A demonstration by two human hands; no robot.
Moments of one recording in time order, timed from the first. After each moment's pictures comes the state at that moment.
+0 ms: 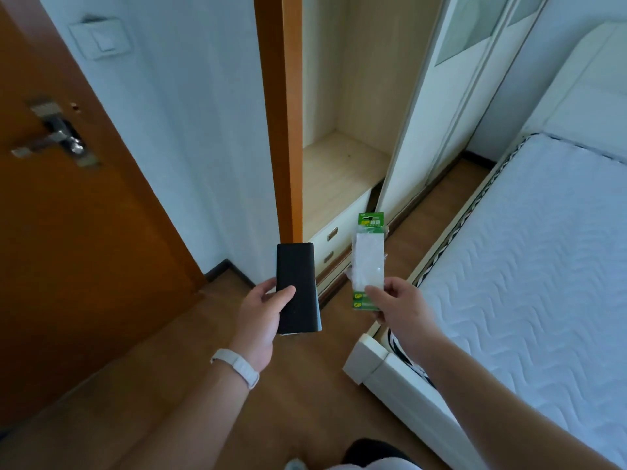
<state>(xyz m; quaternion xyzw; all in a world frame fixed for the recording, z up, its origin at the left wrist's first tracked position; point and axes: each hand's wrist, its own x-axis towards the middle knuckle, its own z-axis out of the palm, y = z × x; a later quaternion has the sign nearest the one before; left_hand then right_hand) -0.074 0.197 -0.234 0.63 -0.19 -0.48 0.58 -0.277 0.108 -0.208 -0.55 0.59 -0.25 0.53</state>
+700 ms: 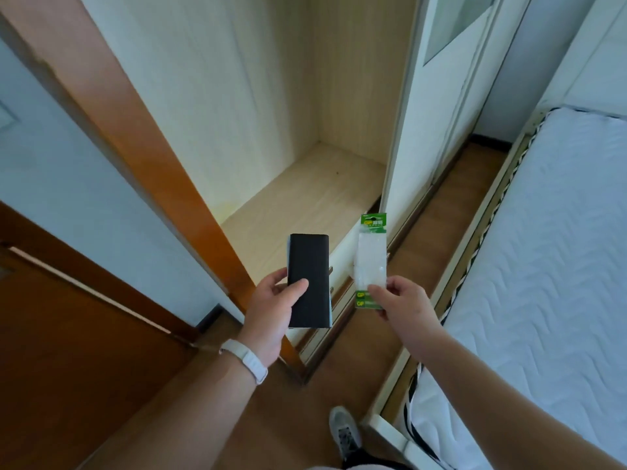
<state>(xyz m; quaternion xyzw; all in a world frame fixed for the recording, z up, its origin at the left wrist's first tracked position) -0.058 -0.096 -0.220 0.67 -0.24 -0.48 0.51 -0.257 -0.164 -0.233 -0.50 0.59 -0.29 0.56</state>
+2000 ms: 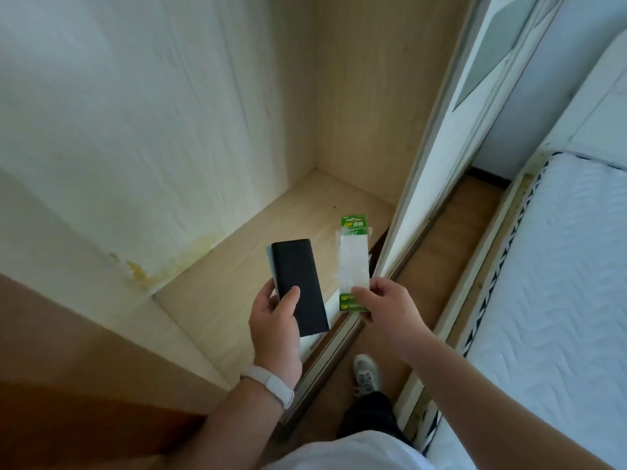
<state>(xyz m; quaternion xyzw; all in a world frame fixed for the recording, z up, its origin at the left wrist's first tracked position) -0.036 -0.271 -0.228 0.62 -0.10 -0.41 0.66 -0.181 -0.347 -0.227 -0.51 0.57 -0.26 0.59</state>
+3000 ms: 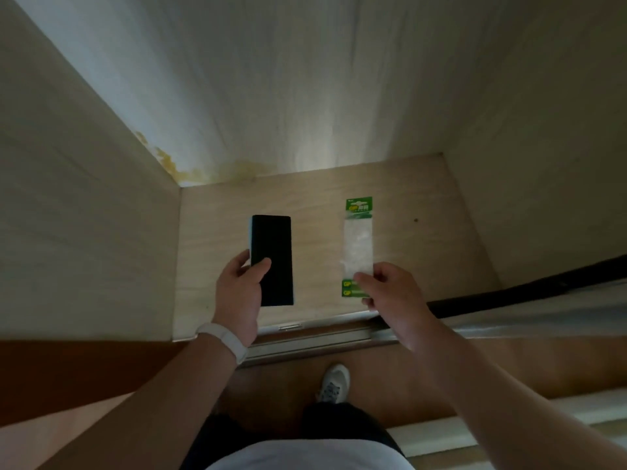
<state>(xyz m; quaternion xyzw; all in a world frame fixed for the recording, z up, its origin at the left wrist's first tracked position) -0.015 -0.499 -0.336 0.67 0.20 -0.23 0.68 -0.126 -0.691 -0.338 -0.67 0.40 0.04 0.63</state>
